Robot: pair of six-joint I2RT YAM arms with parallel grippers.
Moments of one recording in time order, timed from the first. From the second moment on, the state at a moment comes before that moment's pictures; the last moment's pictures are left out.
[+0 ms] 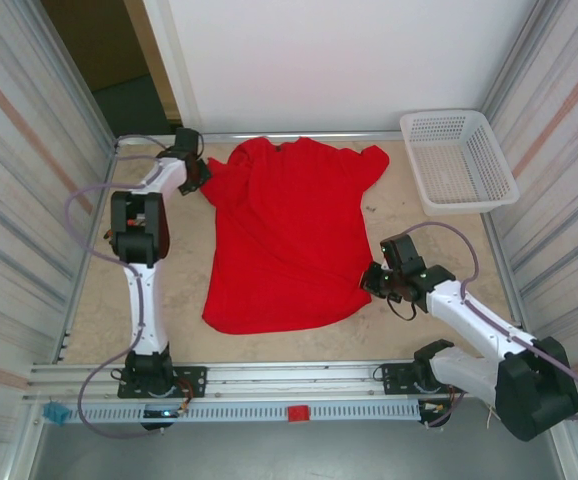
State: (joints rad) left arm -0.06 2.30 1.86 -0.58 -0.13 -0.57; right arm 0.43 1.05 0.53 -0.50 -0.15 0.78
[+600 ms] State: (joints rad) left arm -0.05 1.72 1.32 -0.43 -0.07 -0.50; right arm 0.45 1.02 0.59 -0.51 -0.15 0.77
